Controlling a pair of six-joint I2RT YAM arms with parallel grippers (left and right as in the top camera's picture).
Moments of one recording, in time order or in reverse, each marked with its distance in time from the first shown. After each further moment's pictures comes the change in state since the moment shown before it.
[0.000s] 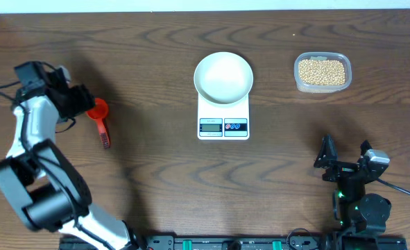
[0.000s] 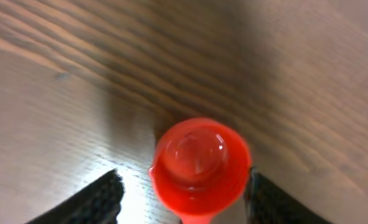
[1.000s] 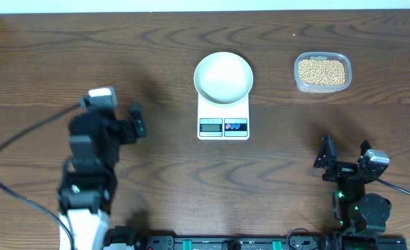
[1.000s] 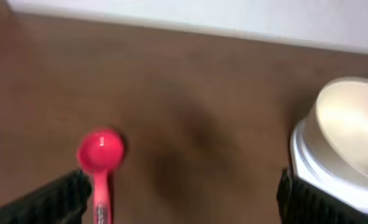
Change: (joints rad) left arm -0.431 -0.979 -0.507 0.151 -0.250 -0.115; right arm 0.000 0.000 0.000 0.000 0.000 0.000
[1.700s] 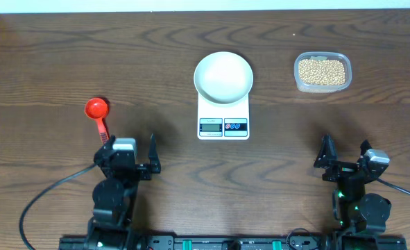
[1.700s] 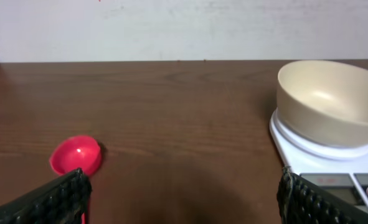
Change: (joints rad) left arm -0.190 -0.614 -0.584 0.304 -0.096 0.081; right arm 0.000 0.000 0.000 0.000 0.000 0.000
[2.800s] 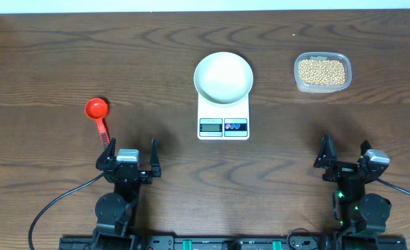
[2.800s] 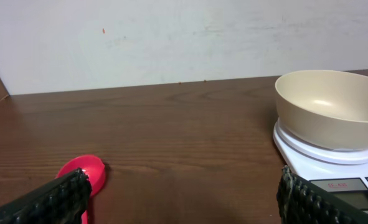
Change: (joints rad) left arm 0.000 -0.266 -0.170 0.028 0.005 0.084; right arm 0.000 0.000 0.000 0.000 0.000 0.000
